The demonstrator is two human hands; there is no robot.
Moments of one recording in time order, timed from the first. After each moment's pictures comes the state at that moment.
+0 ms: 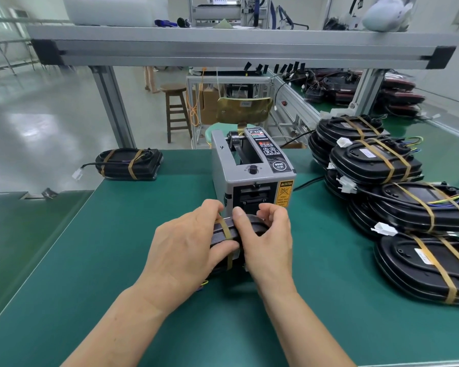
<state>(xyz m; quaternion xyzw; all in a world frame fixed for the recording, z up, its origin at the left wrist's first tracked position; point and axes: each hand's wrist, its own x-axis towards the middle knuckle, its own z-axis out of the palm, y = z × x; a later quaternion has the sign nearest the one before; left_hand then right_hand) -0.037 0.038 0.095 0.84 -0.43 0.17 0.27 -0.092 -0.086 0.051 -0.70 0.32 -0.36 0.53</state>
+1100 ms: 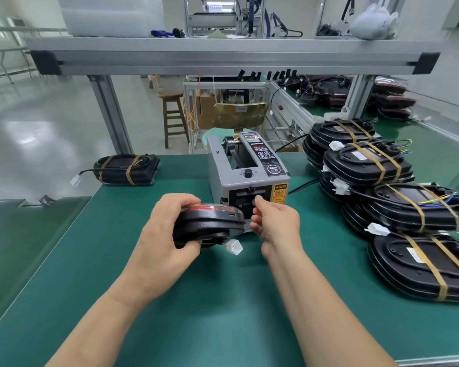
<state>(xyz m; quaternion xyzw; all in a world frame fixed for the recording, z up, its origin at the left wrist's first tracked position) -0.013 0.058 0.089 0.75 -0.44 0.06 0.49 -0.064 -0.131 0.074 -0.44 0.39 -0.31 0.75</state>
